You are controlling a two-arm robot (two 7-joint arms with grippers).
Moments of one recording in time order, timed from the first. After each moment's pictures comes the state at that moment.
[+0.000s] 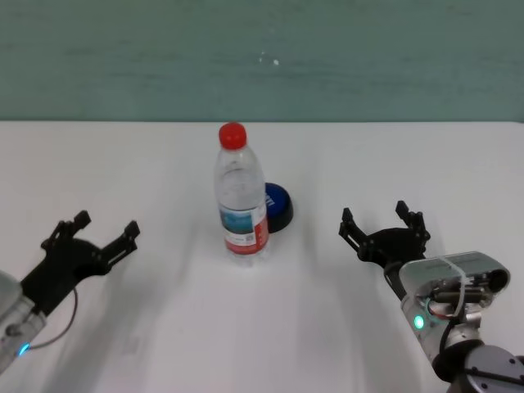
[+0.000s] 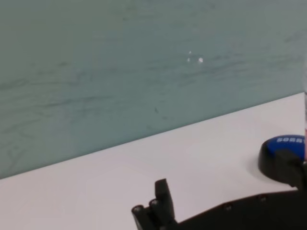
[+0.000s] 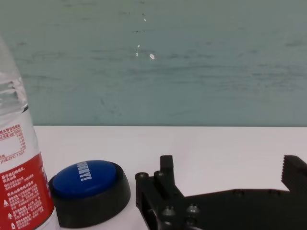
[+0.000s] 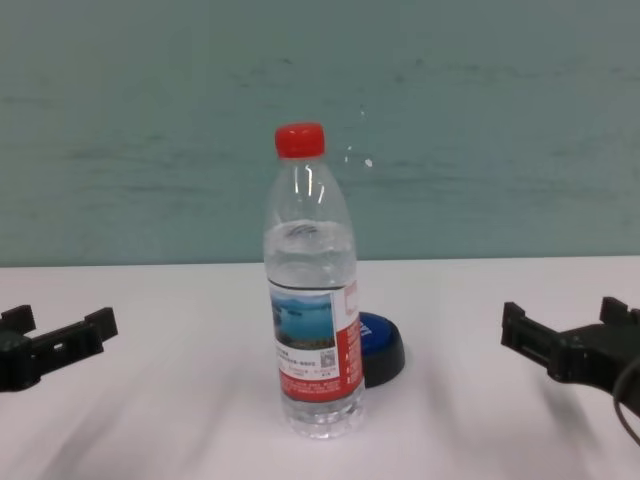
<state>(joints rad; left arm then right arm) 0.09 0.45 0.08 -1.60 -0.29 -0.08 -0.35 -0.06 0.16 -0.26 -1.64 0.19 -0.04 -0.06</state>
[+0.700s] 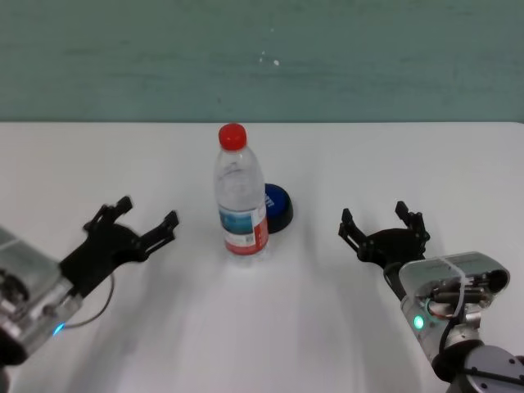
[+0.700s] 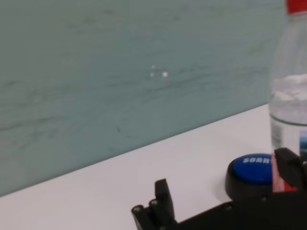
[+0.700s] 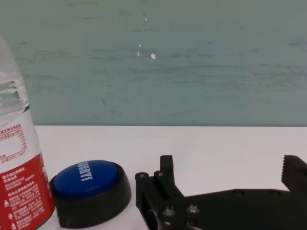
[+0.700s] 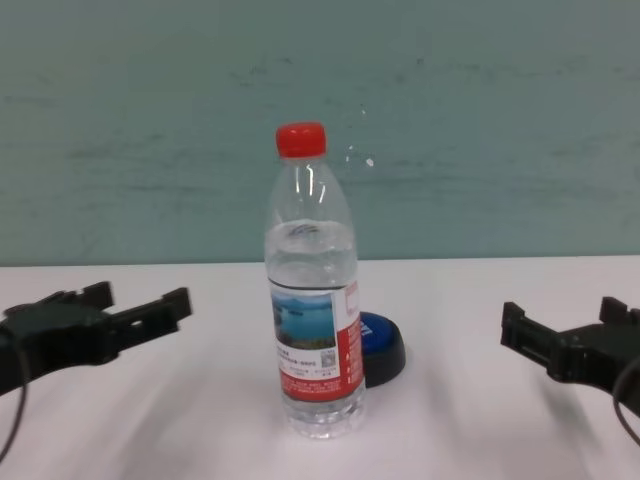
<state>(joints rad) -0.01 0.42 0.16 -1.54 -0.26 -0.08 -0.38 -0.06 0.16 -0.26 -1.64 0.19 -0.04 -0.06</state>
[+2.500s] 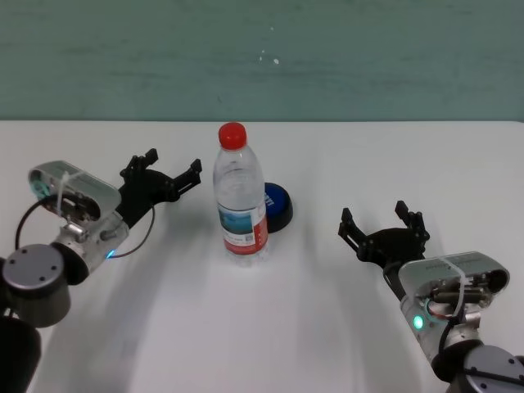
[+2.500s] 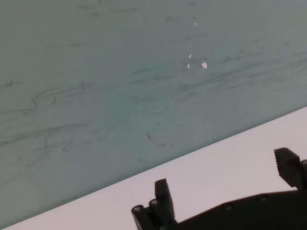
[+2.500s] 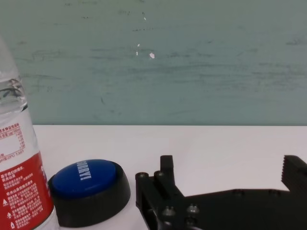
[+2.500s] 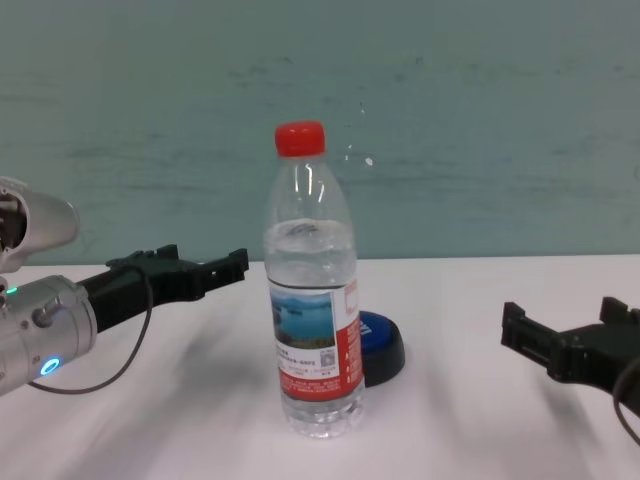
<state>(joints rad) -0.39 0.26 0.26 -1.09 -0.13 -0.16 -0.35 -0.06 0.16 -0.26 -1.64 0.19 -0.04 -0.06</state>
